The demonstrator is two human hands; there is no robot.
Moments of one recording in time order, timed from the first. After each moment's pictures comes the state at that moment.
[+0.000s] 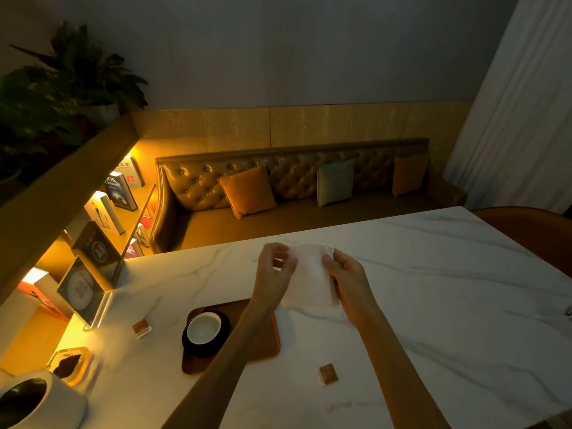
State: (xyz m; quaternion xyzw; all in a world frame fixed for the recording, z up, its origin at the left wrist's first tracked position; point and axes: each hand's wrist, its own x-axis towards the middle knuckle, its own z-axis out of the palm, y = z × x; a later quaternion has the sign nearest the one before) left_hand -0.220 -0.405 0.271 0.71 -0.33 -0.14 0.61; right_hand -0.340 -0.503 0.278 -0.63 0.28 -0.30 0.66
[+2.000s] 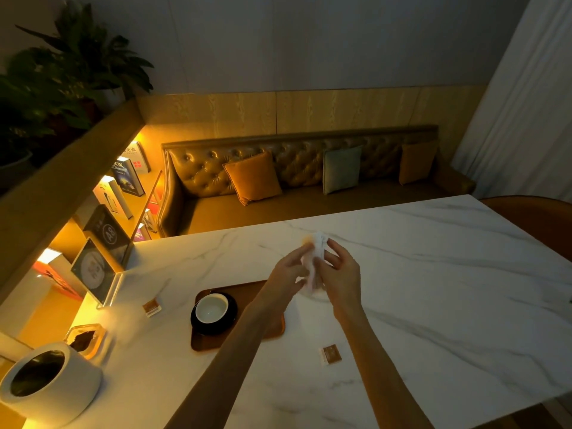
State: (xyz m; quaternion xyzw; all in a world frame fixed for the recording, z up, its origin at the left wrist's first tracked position) left_hand -0.254 -0.366 0.282 0.60 -0.31 -0.40 0.61; right_hand -0.330 -0.460 0.263 -0.64 0.42 -0.35 0.53
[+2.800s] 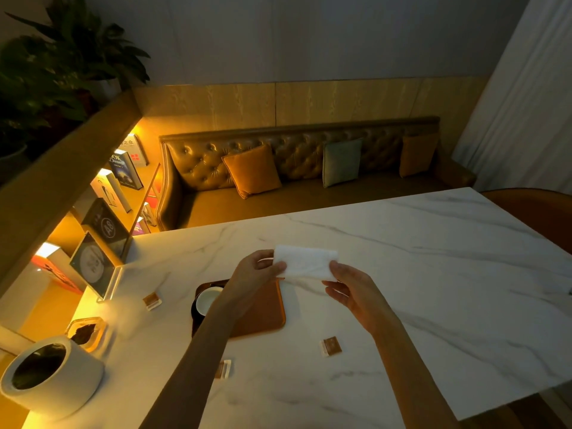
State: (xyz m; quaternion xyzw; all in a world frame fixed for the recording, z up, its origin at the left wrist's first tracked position) left_hand -0.195 -0.342 0.245 0.63 -0.25 -0.37 0.63; right_hand -0.377 -0.488 0.232 -0.52 0.31 -0.20 0.77
